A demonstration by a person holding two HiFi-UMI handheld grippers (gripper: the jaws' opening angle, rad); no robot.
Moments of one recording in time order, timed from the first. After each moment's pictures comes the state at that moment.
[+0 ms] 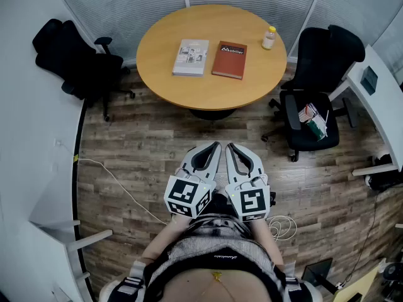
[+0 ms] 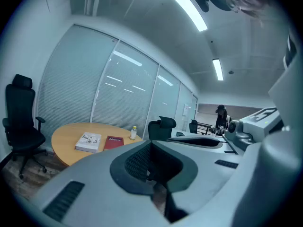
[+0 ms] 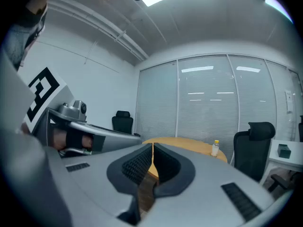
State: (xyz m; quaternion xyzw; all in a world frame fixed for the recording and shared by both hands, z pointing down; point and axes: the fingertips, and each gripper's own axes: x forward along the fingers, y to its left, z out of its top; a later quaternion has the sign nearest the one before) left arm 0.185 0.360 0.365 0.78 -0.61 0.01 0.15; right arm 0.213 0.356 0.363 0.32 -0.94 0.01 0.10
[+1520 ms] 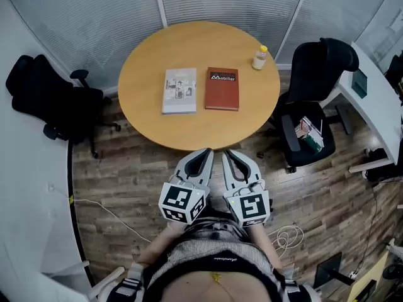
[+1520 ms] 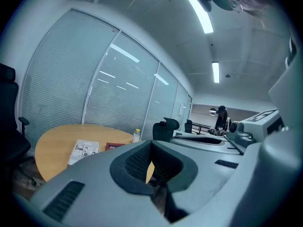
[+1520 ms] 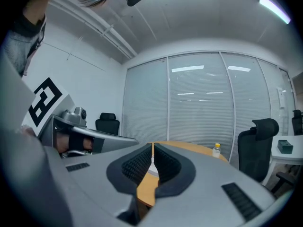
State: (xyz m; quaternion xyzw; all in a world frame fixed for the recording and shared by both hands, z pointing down) left arm 0.071 0.217 0.375 0.81 -0.56 0.02 0.16; right arm 0.110 0.215 0.367 0.37 -0.92 0.02 0.08
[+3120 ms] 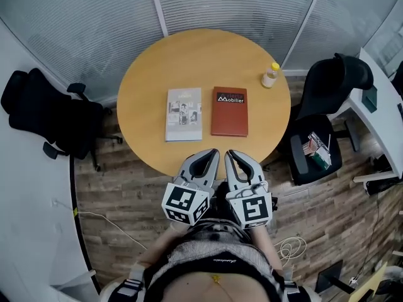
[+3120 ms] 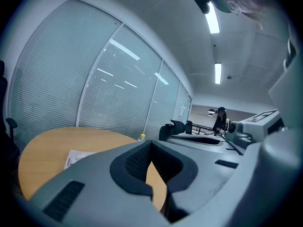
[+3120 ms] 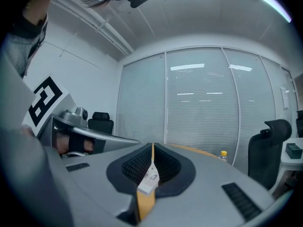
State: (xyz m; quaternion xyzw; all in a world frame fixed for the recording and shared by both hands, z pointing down) left arm 0.022 0.081 0.377 0.82 -0.55 0.01 0.16; right arm 0.053 0.081 0.369 0.38 -0.92 0.02 0.08
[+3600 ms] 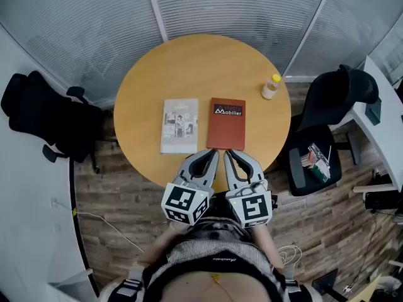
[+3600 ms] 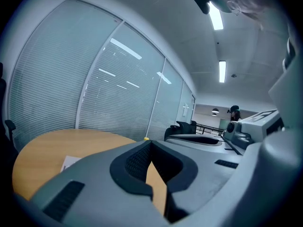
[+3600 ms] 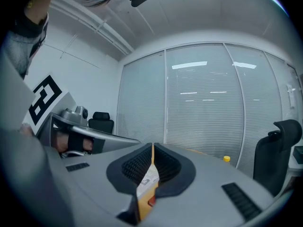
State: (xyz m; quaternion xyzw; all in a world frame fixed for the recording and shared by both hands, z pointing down) left arm 0.029 0.008 0.374 0.81 -0.56 0.02 0.16; right arm 0.058 0.006 0.365 0.35 -0.93 0.00 0.08
